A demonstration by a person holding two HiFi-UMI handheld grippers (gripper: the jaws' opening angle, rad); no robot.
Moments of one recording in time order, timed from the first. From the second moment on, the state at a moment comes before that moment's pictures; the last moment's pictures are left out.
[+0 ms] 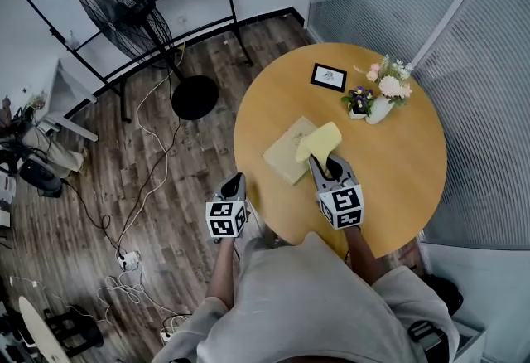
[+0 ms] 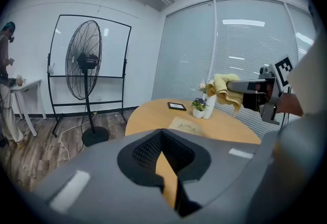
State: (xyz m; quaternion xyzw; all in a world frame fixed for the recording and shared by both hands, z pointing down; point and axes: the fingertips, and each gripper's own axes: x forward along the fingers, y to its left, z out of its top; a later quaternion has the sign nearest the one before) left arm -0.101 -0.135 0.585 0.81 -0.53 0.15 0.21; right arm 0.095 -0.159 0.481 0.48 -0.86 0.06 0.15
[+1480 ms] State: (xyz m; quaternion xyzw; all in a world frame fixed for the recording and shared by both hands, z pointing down) left arm -0.134 -0.186 0.637 0.81 -0.50 0.17 0.27; right arm -0.020 -0.217 0.557 0.40 -0.88 0.09 0.24
